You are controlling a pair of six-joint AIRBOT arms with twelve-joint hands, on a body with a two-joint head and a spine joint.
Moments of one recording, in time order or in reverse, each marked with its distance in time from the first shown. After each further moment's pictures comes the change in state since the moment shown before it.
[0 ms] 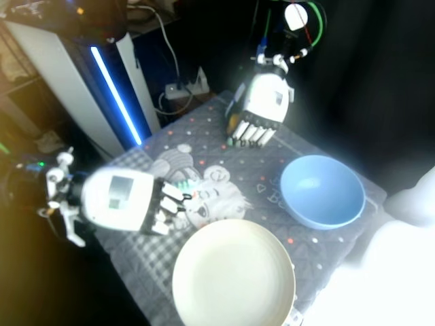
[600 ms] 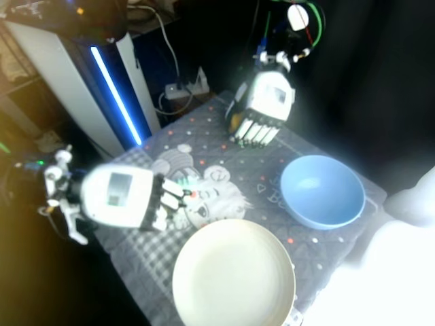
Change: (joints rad) left arm -0.041 0.043 -0.001 -0.263 -0.028 0.209; right arm -0.011 0.042 -0.048 0.109 0.129 -0.089
